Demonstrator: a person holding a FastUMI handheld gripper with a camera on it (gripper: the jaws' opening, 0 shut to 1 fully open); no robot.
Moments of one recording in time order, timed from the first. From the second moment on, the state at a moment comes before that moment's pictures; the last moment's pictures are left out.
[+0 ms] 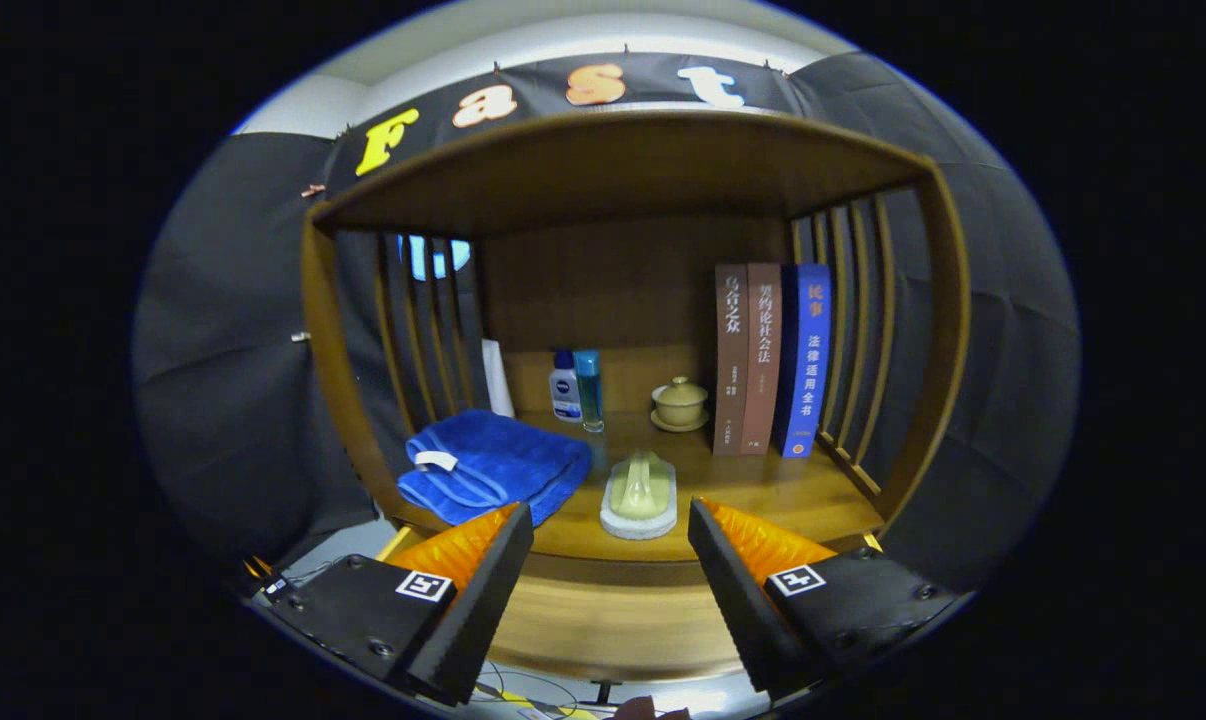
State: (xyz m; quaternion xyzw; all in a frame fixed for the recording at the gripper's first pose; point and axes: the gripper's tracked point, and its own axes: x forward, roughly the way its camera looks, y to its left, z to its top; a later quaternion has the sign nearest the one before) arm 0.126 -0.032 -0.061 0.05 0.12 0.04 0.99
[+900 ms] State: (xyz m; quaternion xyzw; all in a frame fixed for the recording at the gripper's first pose) arm 0.013 -0.018 -0.238 0.00 0.12 0.02 0.99
